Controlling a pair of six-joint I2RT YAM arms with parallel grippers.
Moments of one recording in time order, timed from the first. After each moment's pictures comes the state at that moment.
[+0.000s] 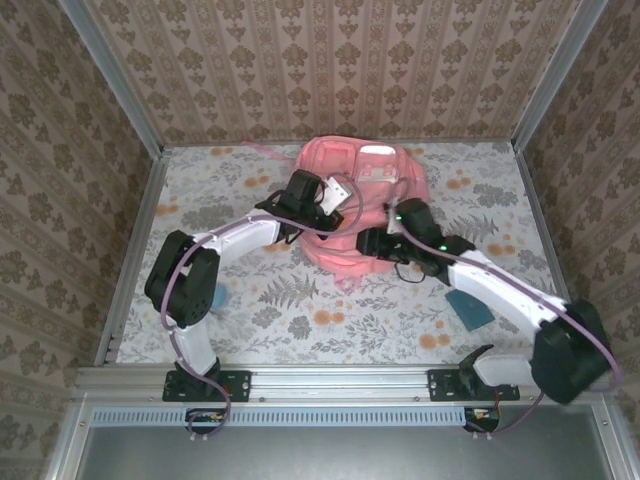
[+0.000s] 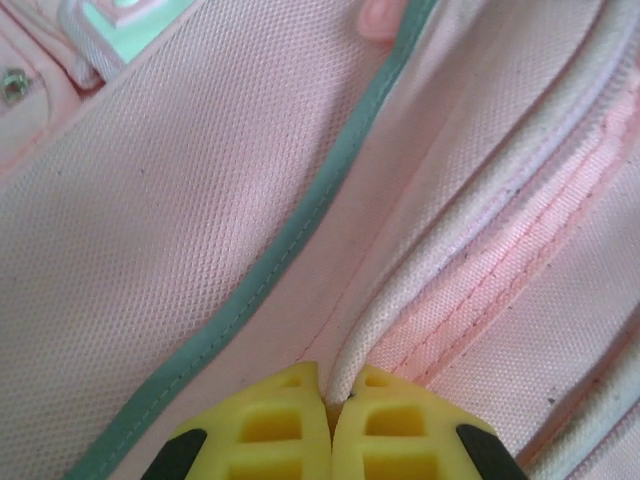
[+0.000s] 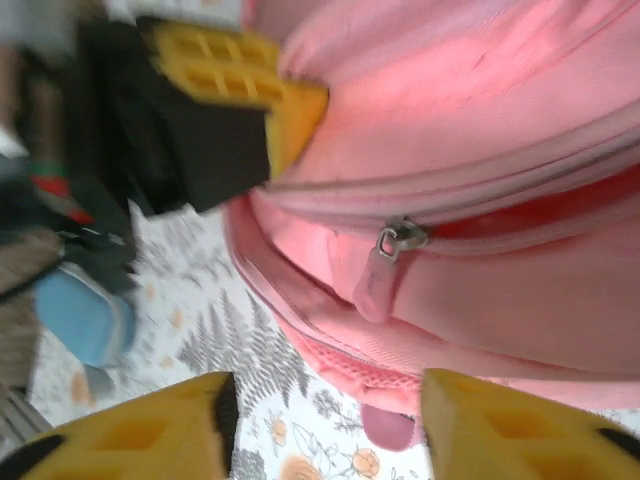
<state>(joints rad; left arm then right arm) -0.65 1.81 1.26 -0.18 0.29 0.22 0.47 1.24 0.85 -0.29 -0.23 0.69</state>
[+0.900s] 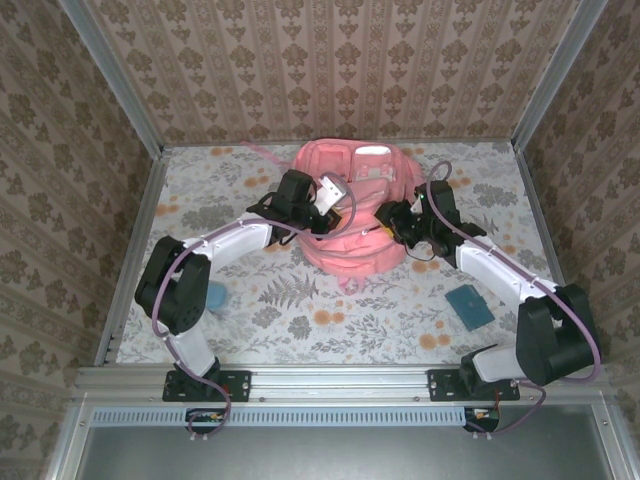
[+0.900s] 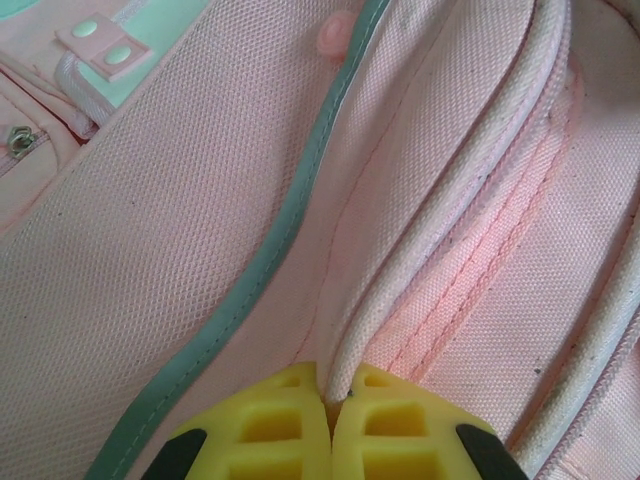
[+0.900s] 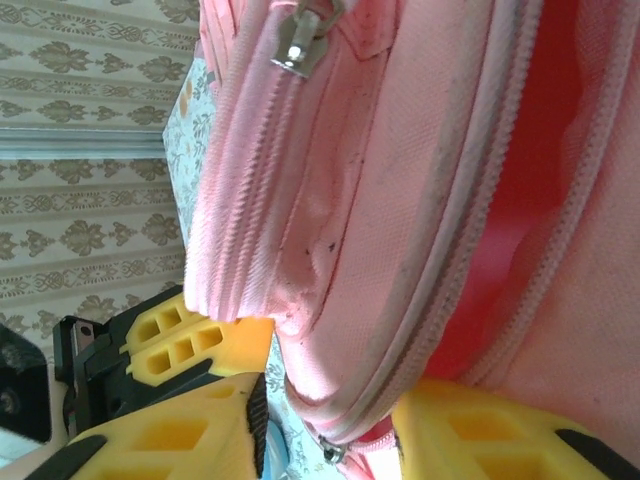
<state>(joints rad) -0.64 1.75 1.20 -0.14 0.36 0.22 0.29 1.39 0.88 -0.13 -0.39 1.09</state>
